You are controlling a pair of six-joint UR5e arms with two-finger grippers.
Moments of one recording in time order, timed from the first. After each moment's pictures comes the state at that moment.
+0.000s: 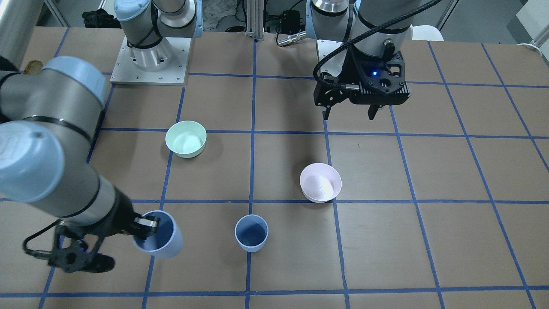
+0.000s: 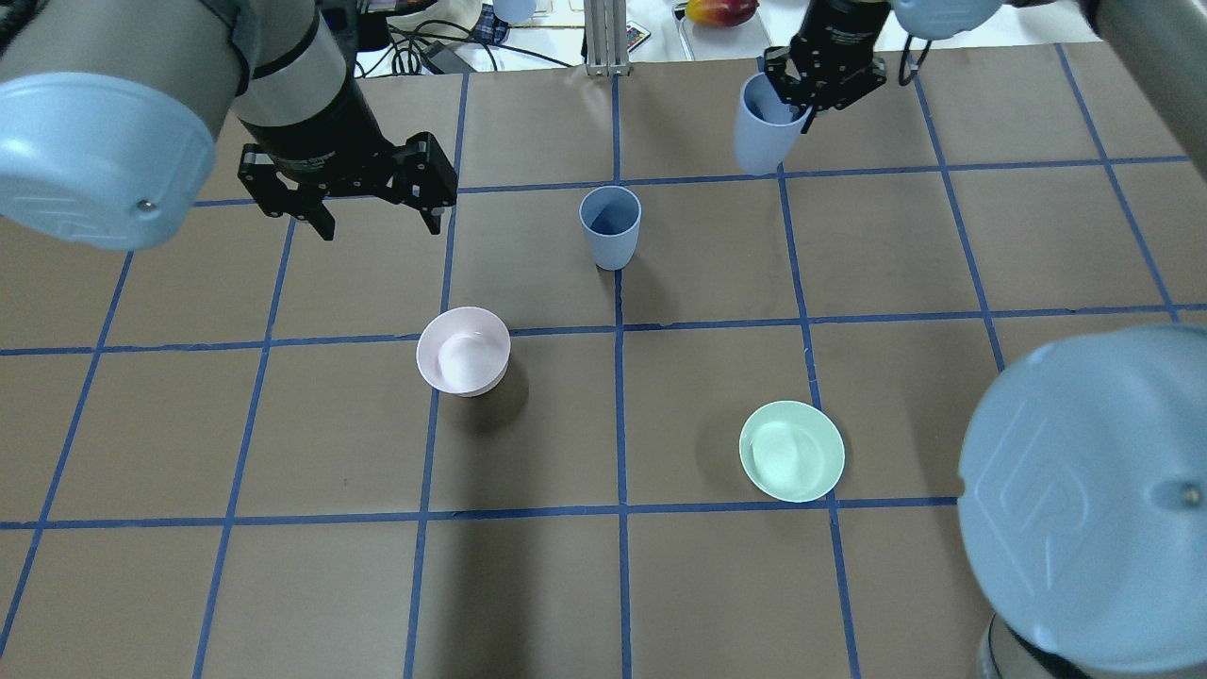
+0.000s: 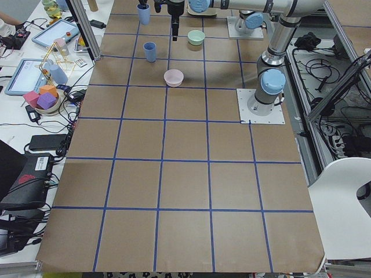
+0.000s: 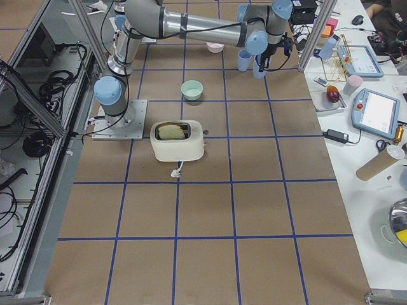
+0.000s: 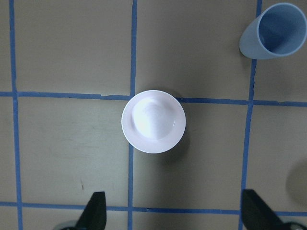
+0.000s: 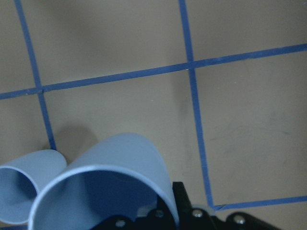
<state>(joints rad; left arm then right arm) -1.66 -1.59 -1.54 -1.52 1.59 -0.11 1.62 -1.04 1.16 -1.69 -1.49 0.21</state>
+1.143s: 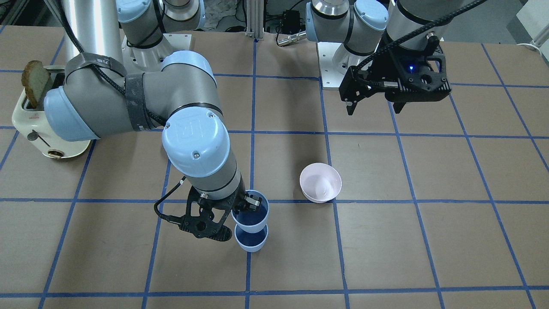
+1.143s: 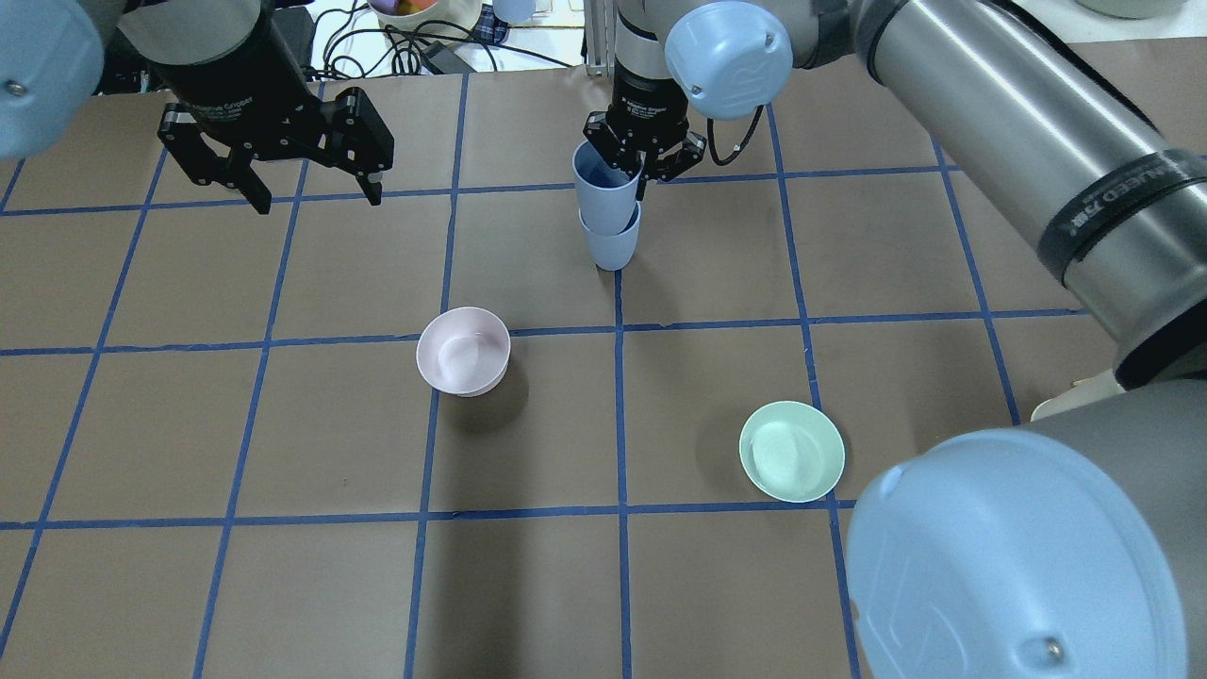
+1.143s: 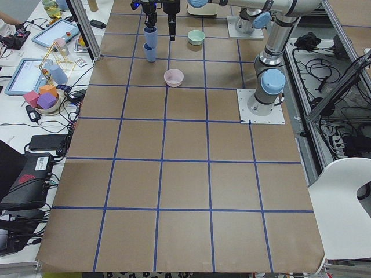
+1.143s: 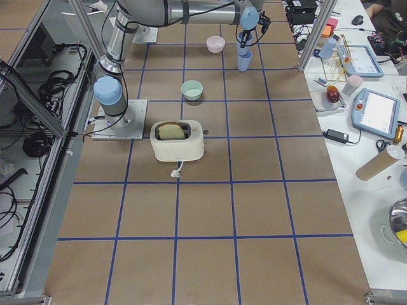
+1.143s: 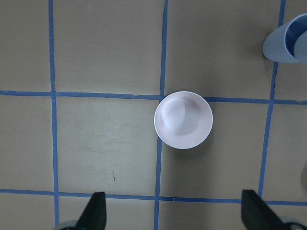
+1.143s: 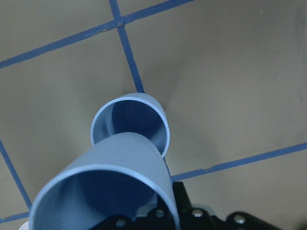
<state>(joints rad) -1.60 -1.62 -1.45 -1.65 1.59 -0.08 1.83 -1.00 1.17 -1.71 -1.46 0.55</state>
